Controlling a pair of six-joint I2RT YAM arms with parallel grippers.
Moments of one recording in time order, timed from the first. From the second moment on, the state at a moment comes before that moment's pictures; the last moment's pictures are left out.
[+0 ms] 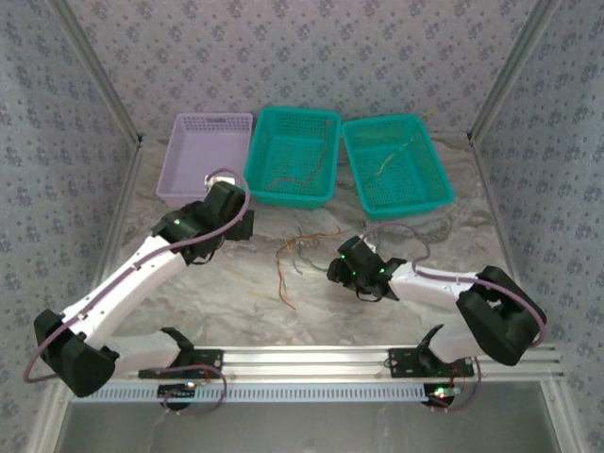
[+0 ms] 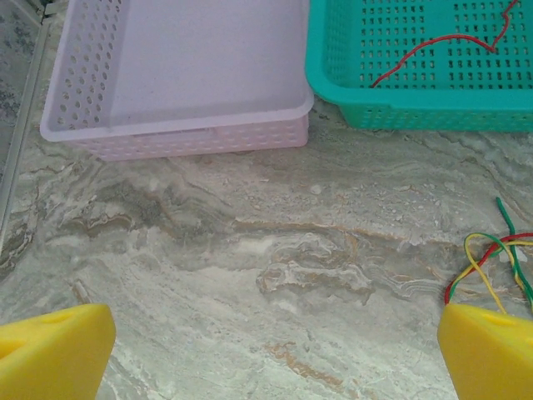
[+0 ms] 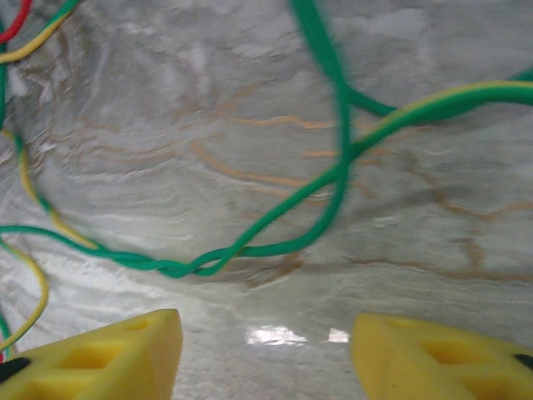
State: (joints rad) left arm -0.68 1.18 1.15 -0.90 -0.53 -0.41; right arm 0.76 1.39 0.53 -0.15 0.07 1.02
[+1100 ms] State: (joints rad) left arm -0.76 1.15 1.09 -0.90 -0.54 -0.47; right arm 0.76 1.37 0.63 -0.01 0.33 1.05
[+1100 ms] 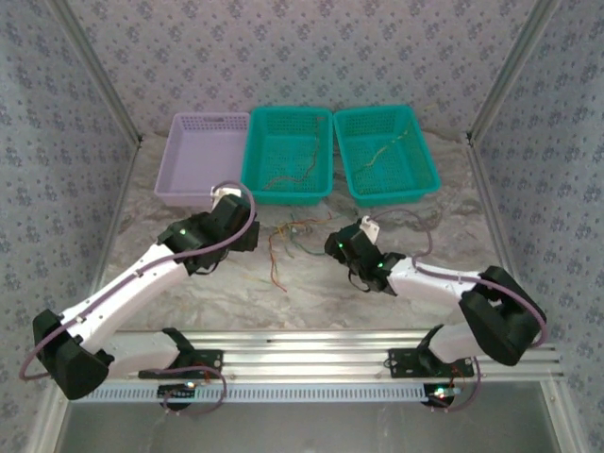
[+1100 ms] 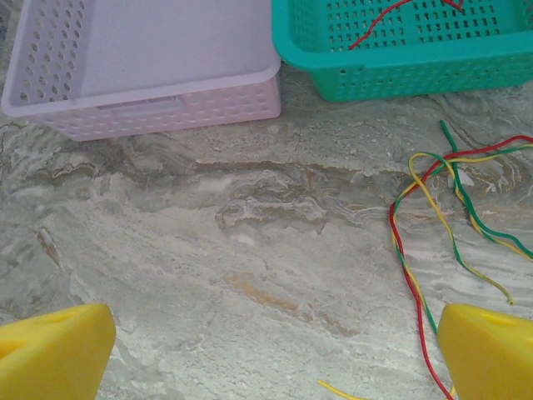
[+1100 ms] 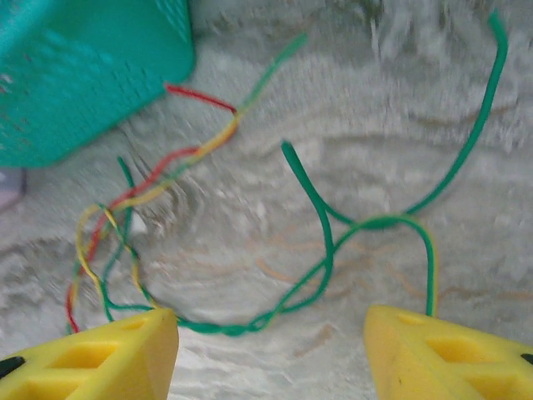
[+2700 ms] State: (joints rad) left arm -0.78 1.12 1.08 -0.90 -0.57 -0.49; right arm 0.66 1.73 0.82 -0.05 0.21 1.12
